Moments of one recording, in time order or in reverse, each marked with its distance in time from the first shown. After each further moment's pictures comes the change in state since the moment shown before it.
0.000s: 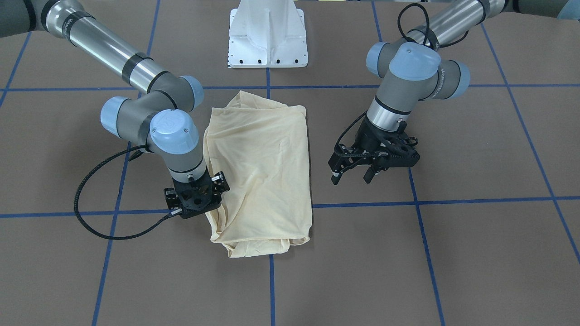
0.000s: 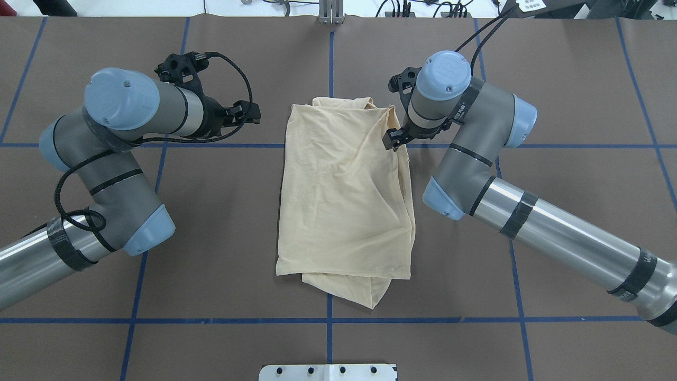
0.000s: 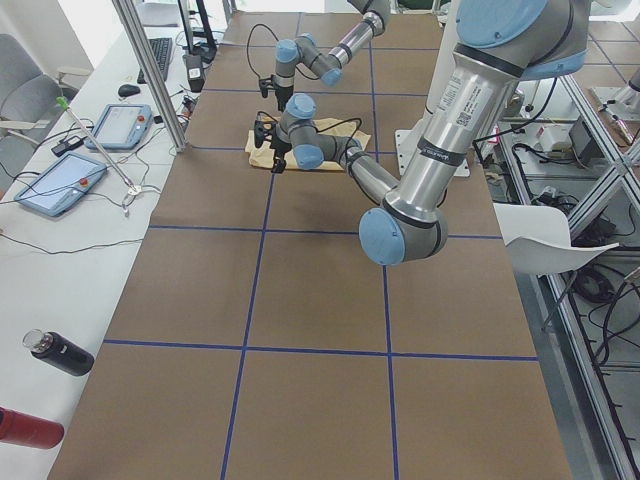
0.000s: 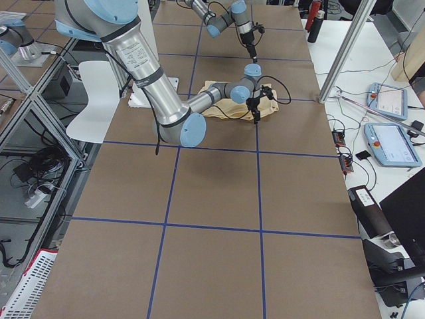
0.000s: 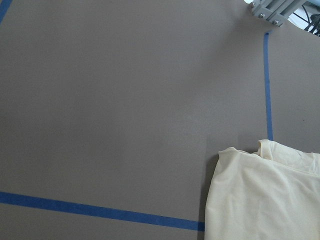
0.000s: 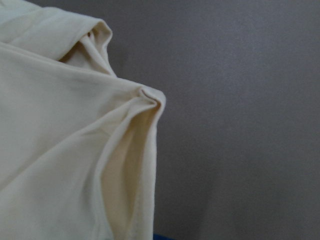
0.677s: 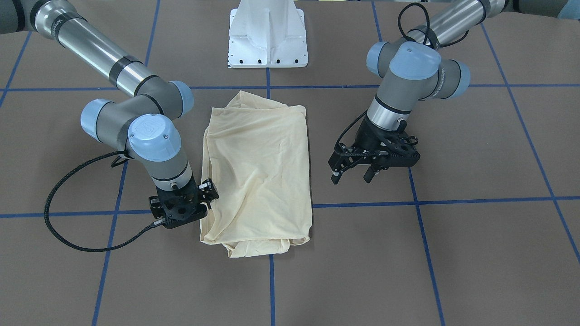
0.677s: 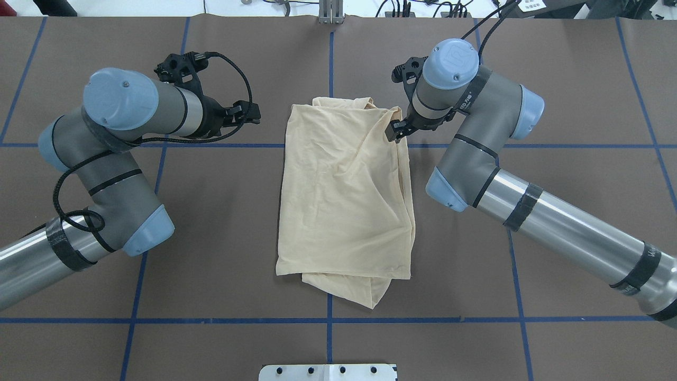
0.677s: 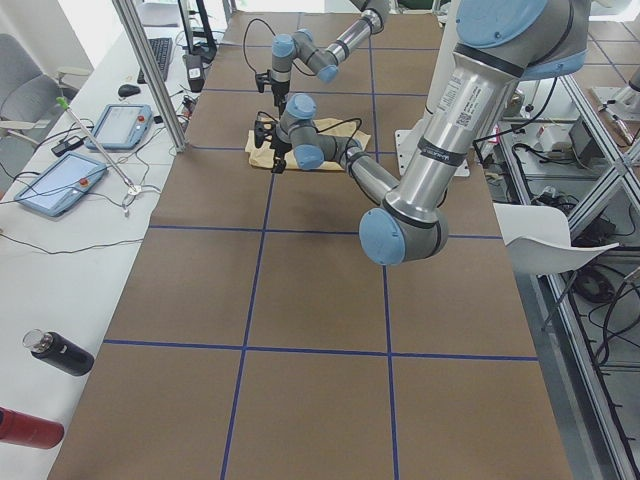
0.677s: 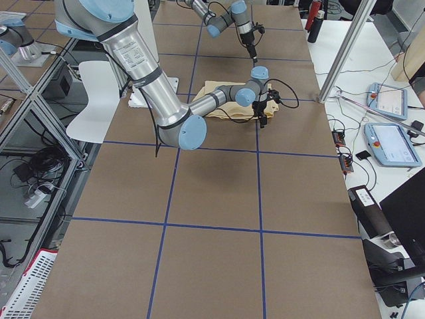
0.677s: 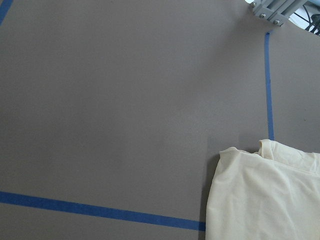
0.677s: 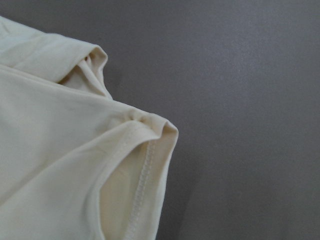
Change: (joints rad) left arm 0.000 0.003 -0.009 0.000 0.000 0.003; right arm 0.018 0.010 0.014 0.004 0.008 -0.019
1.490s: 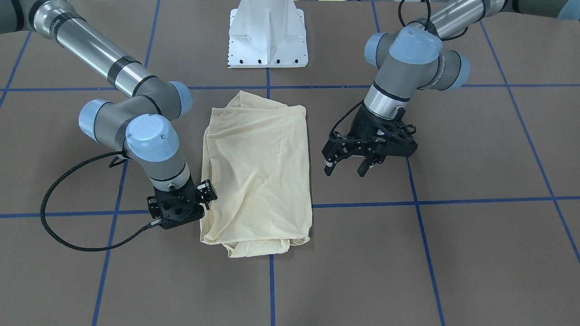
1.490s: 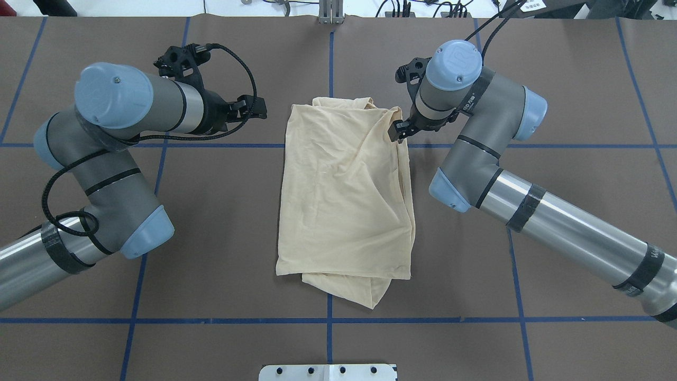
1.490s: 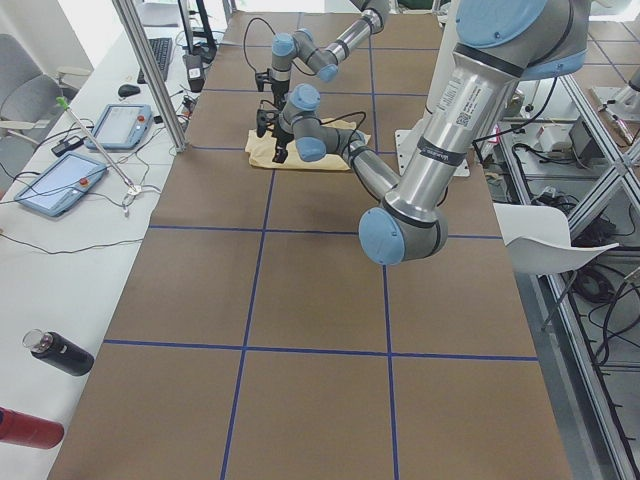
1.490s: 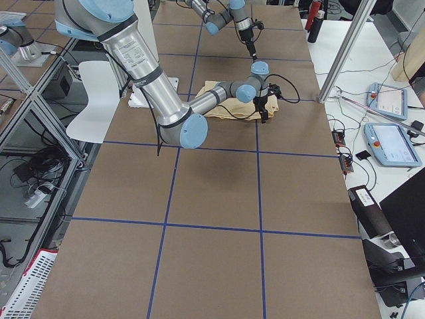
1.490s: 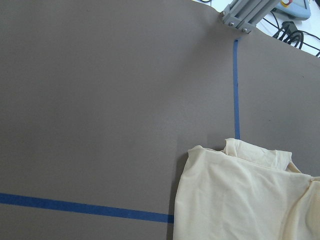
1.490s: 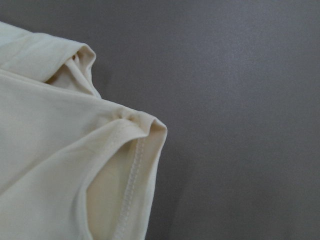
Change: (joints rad) left arm 0.001 -0.005 -0.052 0.000 0.002 -0.003; right arm 0.005 -0.012 -0.008 0.006 -0.001 0.015
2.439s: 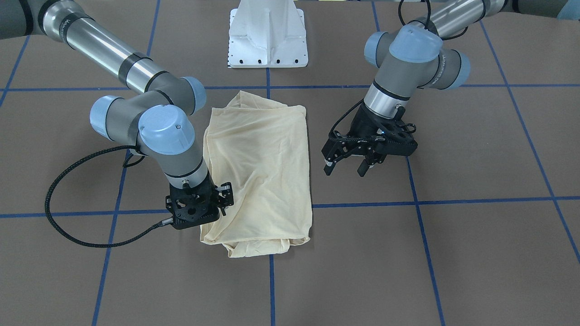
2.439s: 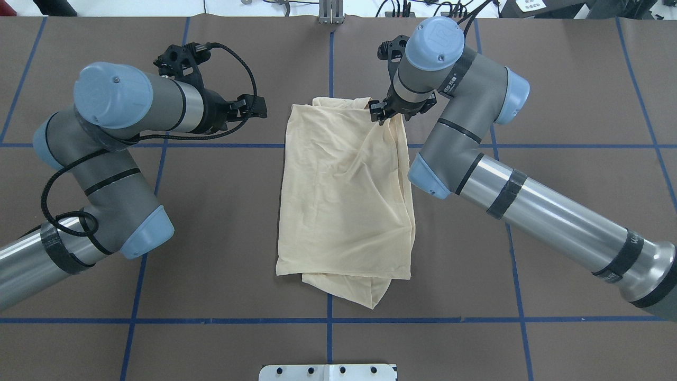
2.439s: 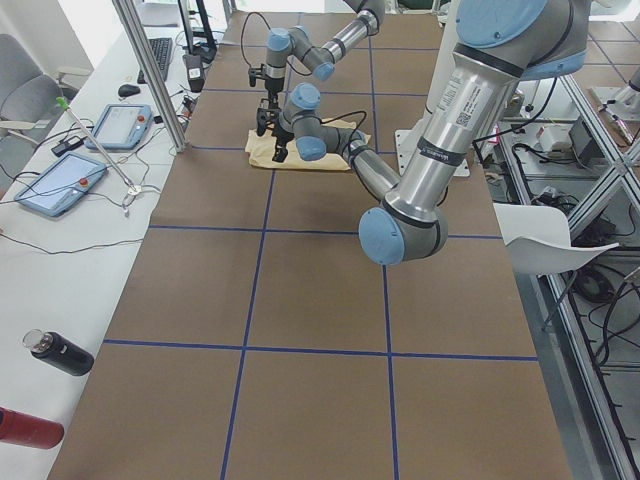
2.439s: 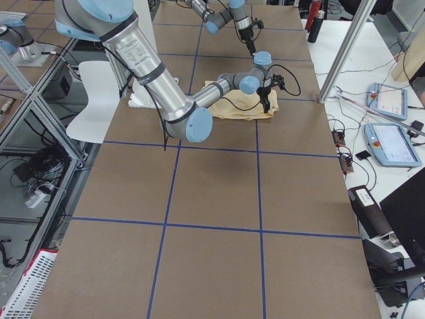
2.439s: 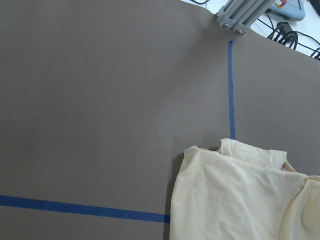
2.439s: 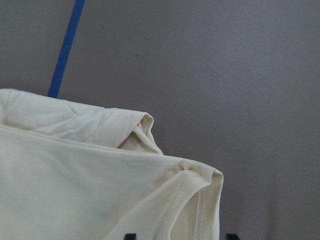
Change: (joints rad) left arm 0.000 -0.001 -0.003 0.003 0.005 0.007; right arm 0.002 0.097 -0.030 0.010 0.007 0.155
